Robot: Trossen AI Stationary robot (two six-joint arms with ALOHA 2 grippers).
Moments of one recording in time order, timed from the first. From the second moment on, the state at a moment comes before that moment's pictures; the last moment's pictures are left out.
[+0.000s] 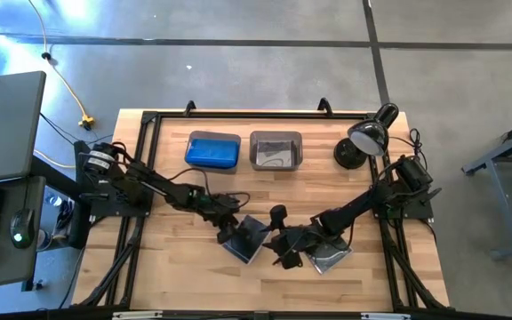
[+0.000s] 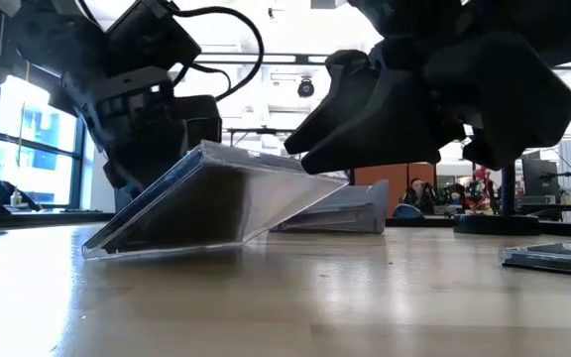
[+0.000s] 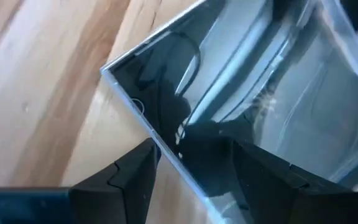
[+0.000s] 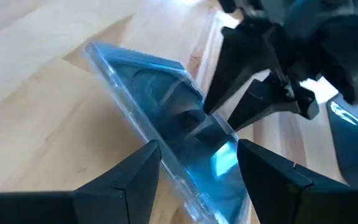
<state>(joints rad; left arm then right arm) -0.21 1.67 0.62 0.31 0.12 -0.60 0.40 1.86 0.90 0.38 0.42 -0.27</state>
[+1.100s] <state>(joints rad) -0.18 1.65 0.98 -0.36 -0.10 0.07 0.42 1.86 0.90 0.16 0.43 -0.26</state>
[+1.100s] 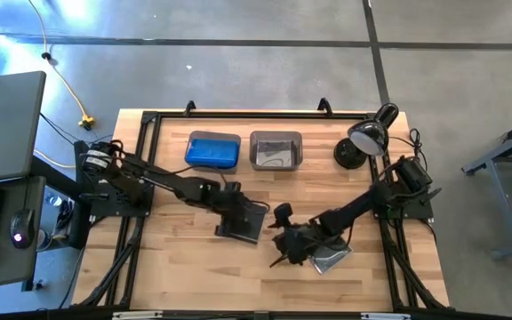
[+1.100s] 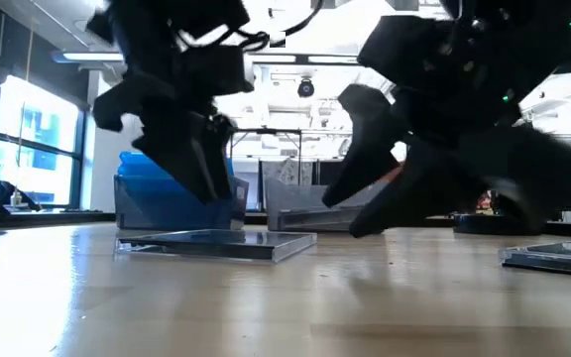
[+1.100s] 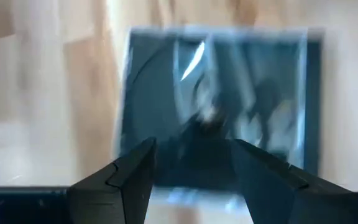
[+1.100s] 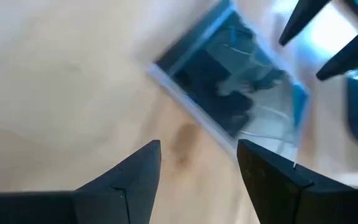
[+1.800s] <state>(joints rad) -0.18 1.77 1.05 -0.64 -0.03 0.19 0.30 1.87 0.90 0.20 0.31 -0.30</state>
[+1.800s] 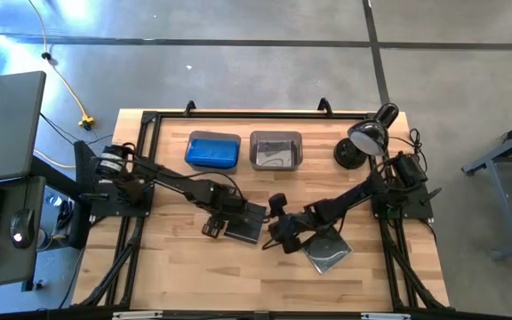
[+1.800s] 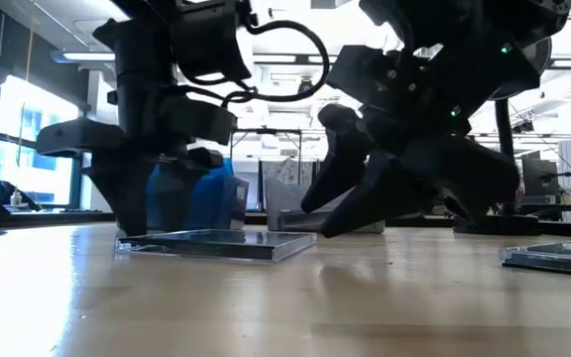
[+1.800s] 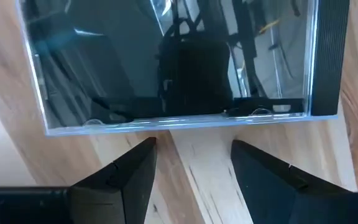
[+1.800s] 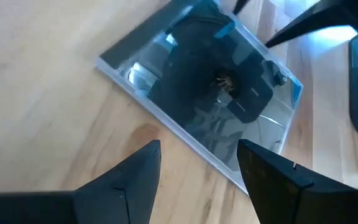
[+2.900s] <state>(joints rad) -0.18 1.79 1.05 -0.51 -0.01 0.10 0.31 1.95 0.90 0.24 0.33 -0.63</state>
